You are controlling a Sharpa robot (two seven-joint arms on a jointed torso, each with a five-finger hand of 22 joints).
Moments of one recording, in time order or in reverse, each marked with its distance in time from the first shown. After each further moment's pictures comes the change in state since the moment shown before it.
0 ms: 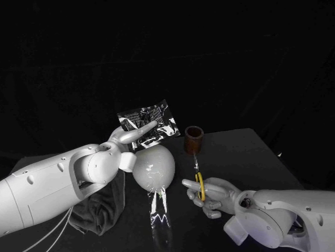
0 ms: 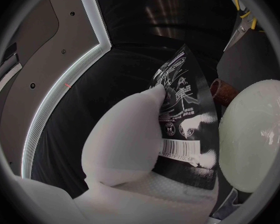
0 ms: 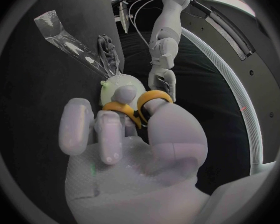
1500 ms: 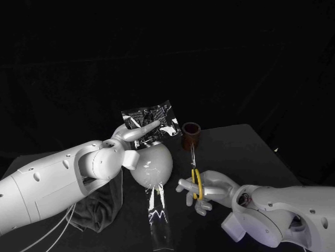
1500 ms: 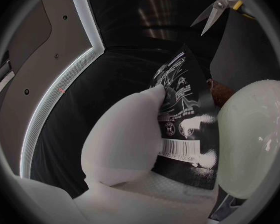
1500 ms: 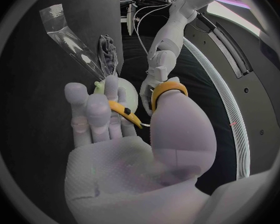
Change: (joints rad) left arm -0.003 0.048 0.000 -0.036 -0.044 -0.030 -0.047; left_hand -0.012 -0.004 0.012 -0.010 0.000 -0.002 -0.002 0.000 0.000 0.000 0.000 0.000 0.000 -0.002 -0.002 0.000 0.004 0.007 0.000 0.000 0.000 0.000; right arm 0.008 -0.022 0.001 0.072 -0.153 -0.087 -0.015; right_hand 0.153 -0.349 -0.646 0.172 0.020 -0.080 0.030 -0.452 -0.437 -0.145 0.144 -0.207 -0.496 -0.126 0.145 -0.432 -0.288 0.073 -0.275 0.149 -0.487 -0.038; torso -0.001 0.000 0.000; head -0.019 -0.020
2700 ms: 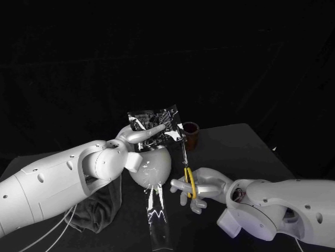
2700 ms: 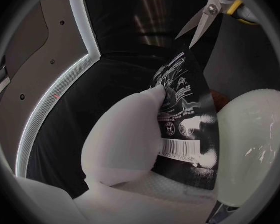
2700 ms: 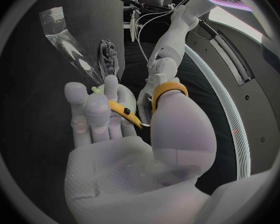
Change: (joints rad) left arm 0.000 0.026 0.000 -0.008 -0.061 0.028 -0.060; left_hand -0.001 -0.001 0.014 -0.008 -0.002 -0.003 0.000 -0.004 0.000 0.000 0.000 -0.003 0.000 -0.001 0.002 0.000 0.002 0.001 0.000 0.000 0.000 0.000; right arm 0.040 0.023 0.002 0.010 -0.060 0.024 -0.080; right_hand -0.009 0.006 0.011 0.001 0.000 -0.017 0.002 0.052 0.018 0.003 -0.002 -0.031 -0.031 -0.003 0.004 -0.002 -0.005 -0.002 -0.004 0.004 -0.008 -0.003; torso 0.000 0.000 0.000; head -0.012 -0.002
